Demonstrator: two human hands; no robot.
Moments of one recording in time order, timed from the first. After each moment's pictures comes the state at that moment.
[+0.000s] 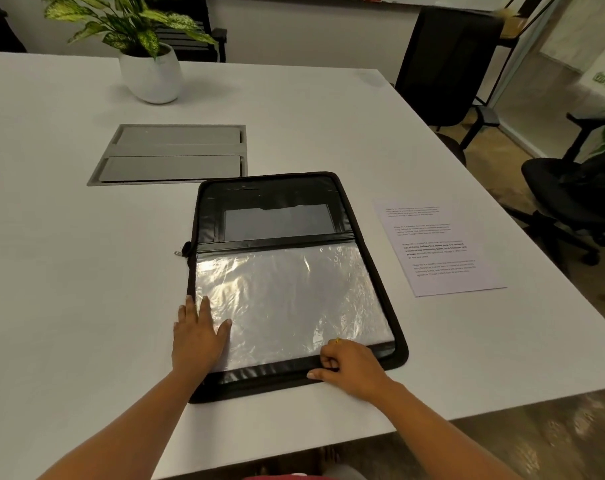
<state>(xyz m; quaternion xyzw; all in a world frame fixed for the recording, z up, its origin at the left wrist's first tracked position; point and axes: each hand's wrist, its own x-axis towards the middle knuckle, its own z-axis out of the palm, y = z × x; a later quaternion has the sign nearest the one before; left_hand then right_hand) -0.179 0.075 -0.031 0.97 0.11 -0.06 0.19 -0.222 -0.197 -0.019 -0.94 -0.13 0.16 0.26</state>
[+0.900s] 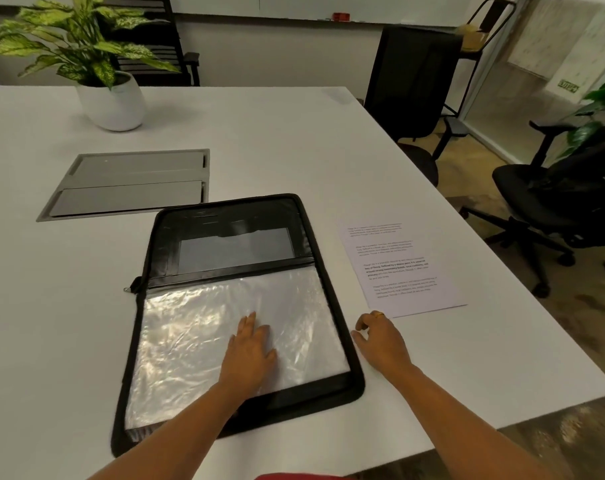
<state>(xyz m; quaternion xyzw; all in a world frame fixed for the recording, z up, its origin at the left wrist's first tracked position) -0.155 -0.069 -0.012 0.97 -0.08 -0.12 0.20 -0.166 -0.313 0.000 -0.95 0.09 0.01 0.28</state>
